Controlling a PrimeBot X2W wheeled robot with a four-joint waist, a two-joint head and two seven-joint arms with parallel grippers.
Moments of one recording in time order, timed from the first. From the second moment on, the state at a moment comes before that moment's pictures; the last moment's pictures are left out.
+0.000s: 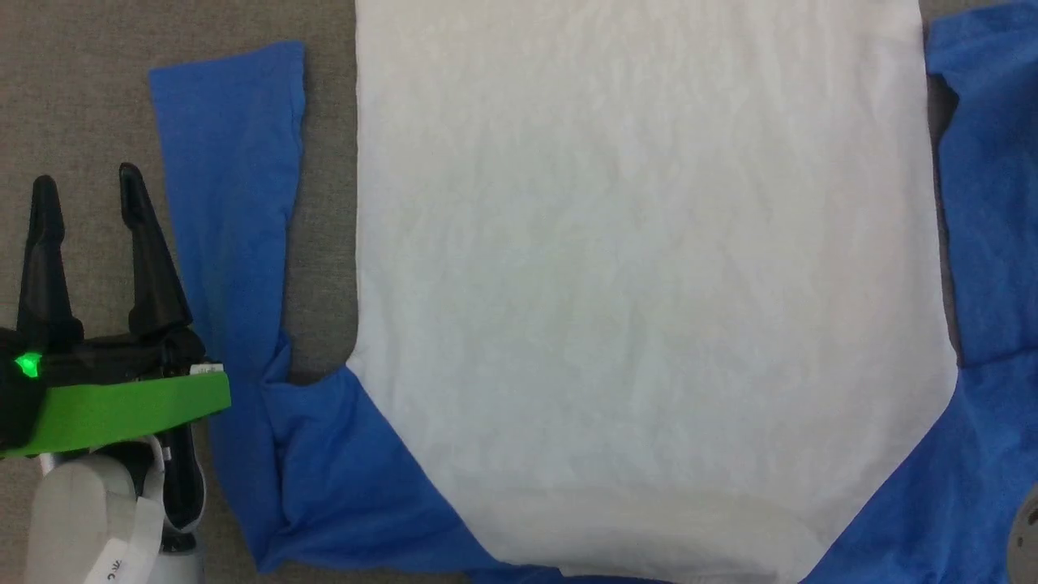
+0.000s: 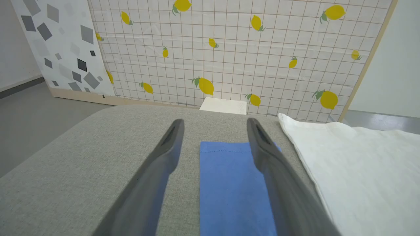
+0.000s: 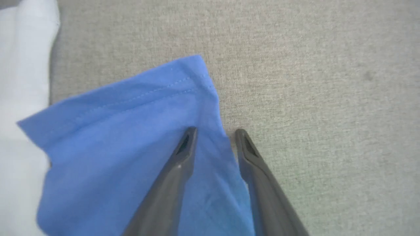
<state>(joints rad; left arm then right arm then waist) -0.20 0.14 0.15 -0.20 -0.28 -0.06 -0.26 -0.90 -0.21 -0.36 0.33 -0.06 0.13 1.01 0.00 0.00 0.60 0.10</state>
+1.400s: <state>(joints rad) 0.06 0.06 0.19 -0.23 -0.25 -0.04 -0.26 -0.23 -0.19 0.12 -0.42 0.43 0.13 1.12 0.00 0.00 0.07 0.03</state>
